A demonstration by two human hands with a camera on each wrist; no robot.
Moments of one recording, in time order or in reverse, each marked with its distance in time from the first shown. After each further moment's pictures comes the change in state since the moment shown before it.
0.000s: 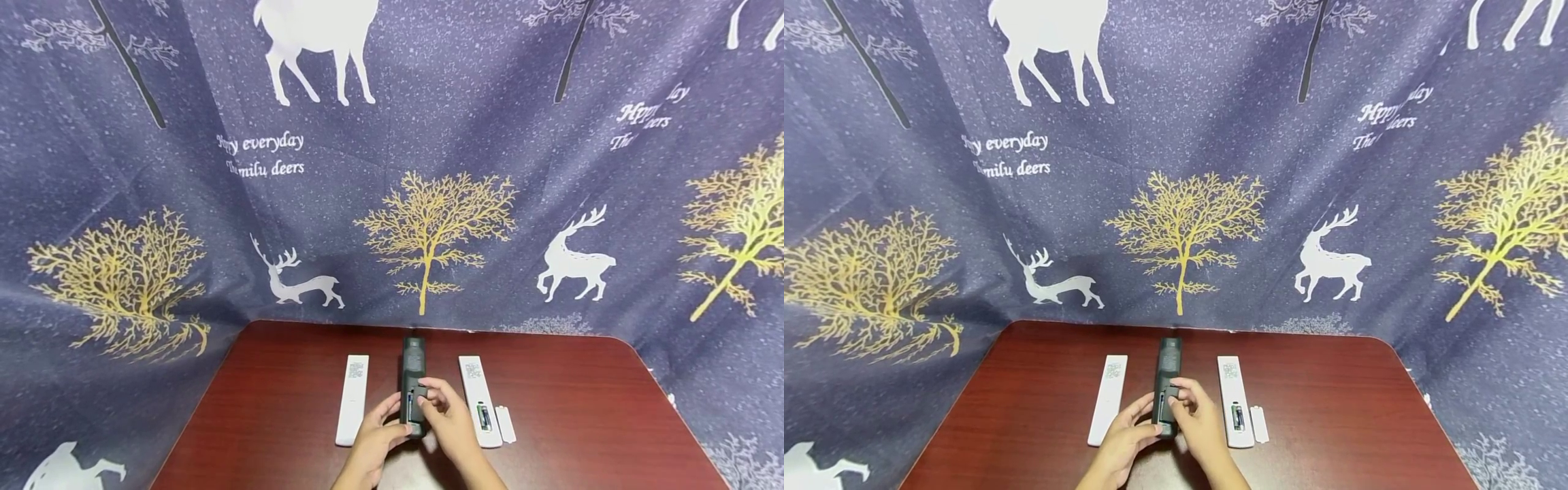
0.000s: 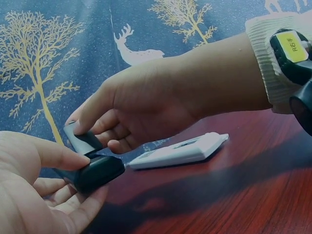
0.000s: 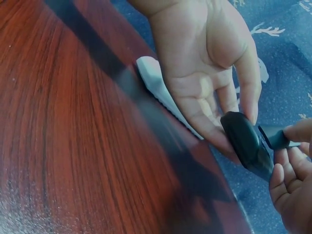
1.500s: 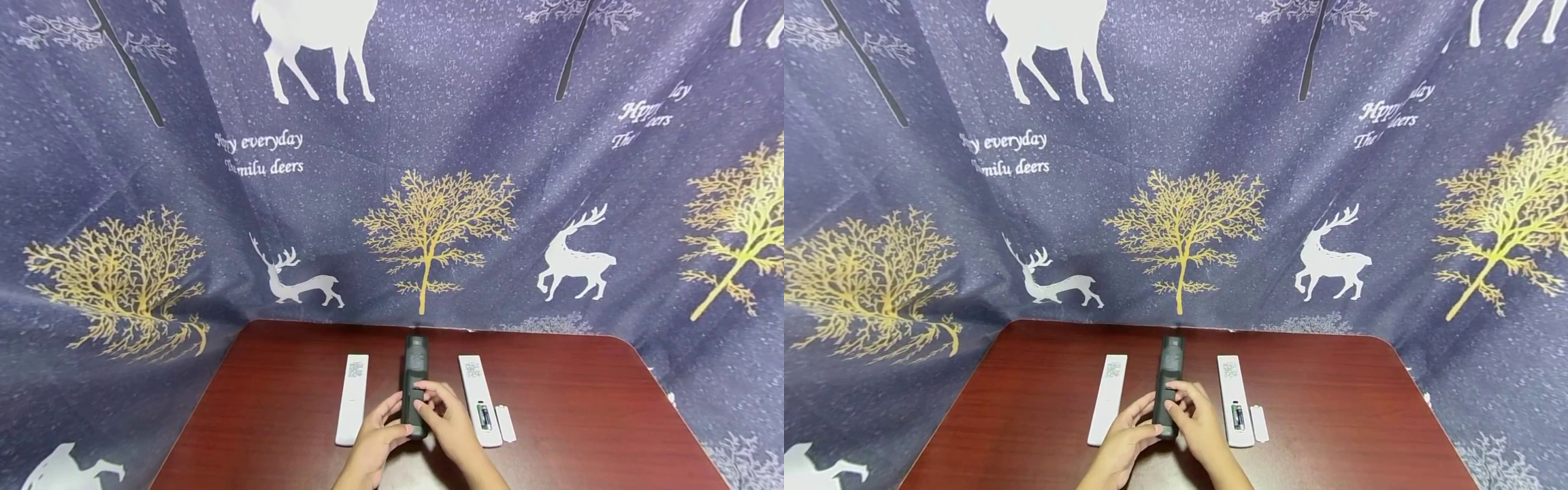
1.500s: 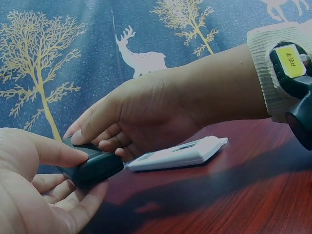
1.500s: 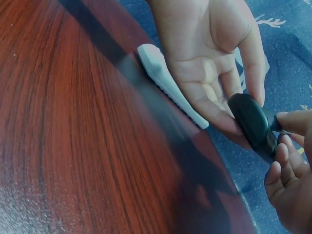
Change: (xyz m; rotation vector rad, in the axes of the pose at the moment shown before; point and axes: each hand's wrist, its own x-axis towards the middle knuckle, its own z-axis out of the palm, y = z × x) left_hand -0.001 0.001 0.001 -0.051 -0.032 -0.013; right_hand 0.002 0.008 -0.003 -0.094 -0.048 -0.047
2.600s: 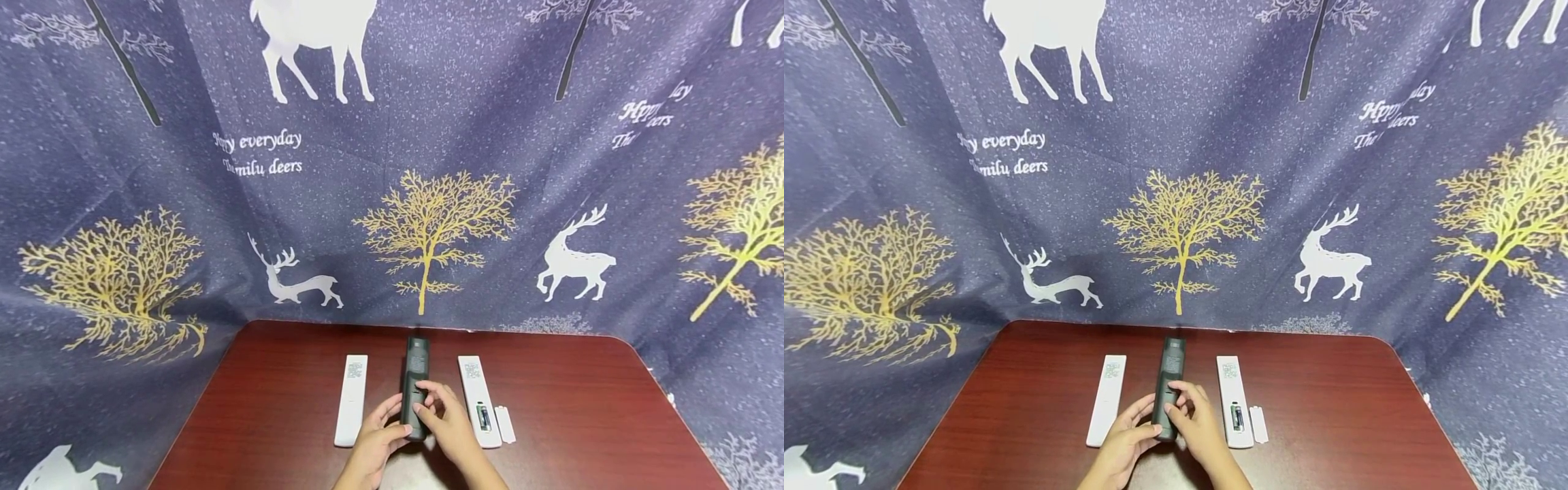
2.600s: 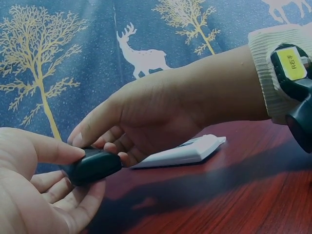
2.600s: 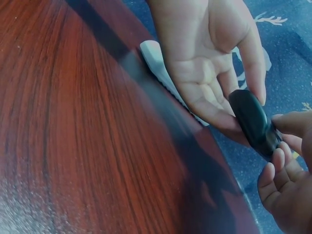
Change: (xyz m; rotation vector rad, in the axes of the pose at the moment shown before) left_hand 0.005 -0.007 -0.003 -0.039 0.001 -0.006; right_hand 0.001 0.006 0.000 0.001 -0.002 0.022
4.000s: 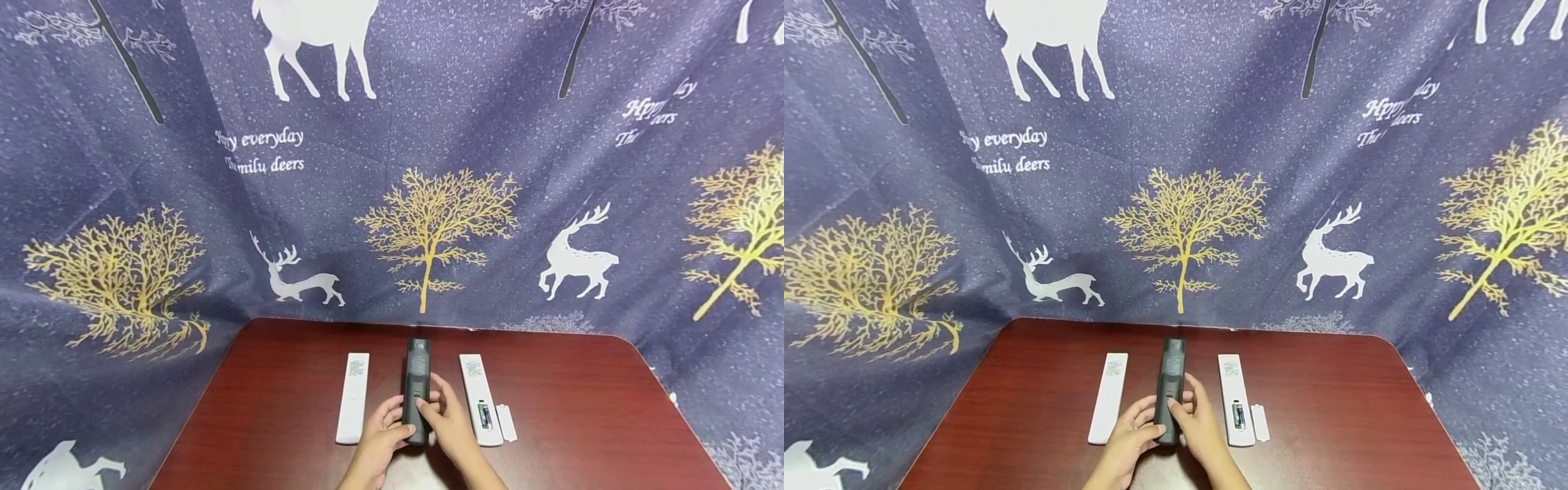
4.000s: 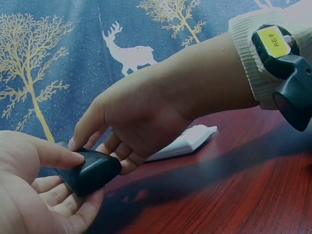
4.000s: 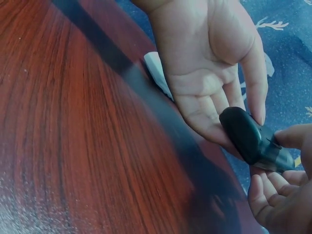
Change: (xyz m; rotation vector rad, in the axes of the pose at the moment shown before) left_hand -0.005 -0.003 0.004 0.085 0.032 0.011; right_hand -0.001 0.001 0.003 0.126 -0.054 0.189
